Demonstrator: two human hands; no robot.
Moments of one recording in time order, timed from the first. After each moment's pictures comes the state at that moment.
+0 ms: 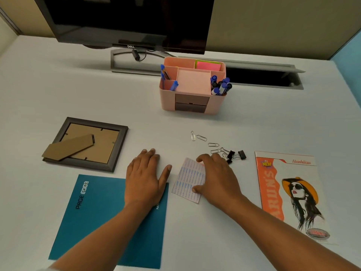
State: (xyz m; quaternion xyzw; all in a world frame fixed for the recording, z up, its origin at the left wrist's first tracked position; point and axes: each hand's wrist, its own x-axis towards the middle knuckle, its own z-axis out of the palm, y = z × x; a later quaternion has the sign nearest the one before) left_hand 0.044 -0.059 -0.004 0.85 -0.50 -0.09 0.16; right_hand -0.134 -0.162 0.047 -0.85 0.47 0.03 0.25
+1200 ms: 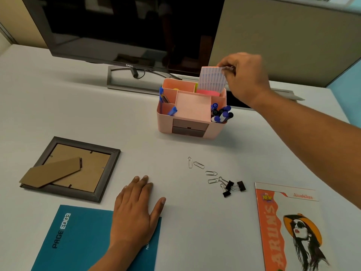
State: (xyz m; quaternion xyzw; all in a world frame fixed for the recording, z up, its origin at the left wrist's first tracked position) left_hand 0.046 -0.058 -0.008 0.85 -0.49 -0.12 0.14; right_hand -0.048 -0.425 0.165 -0.90 0.35 -0.27 0.04
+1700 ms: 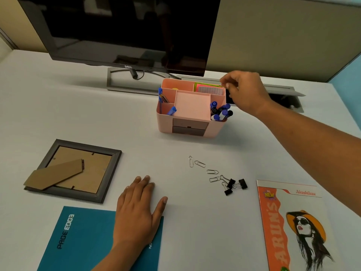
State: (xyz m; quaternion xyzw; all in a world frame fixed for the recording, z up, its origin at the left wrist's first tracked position) left_hand 0.045 -0.059 -0.004 0.85 -0.49 -0.12 0.14; right_hand -0.070 -0.426 0.132 -0.87 0.42 -0.20 0.15
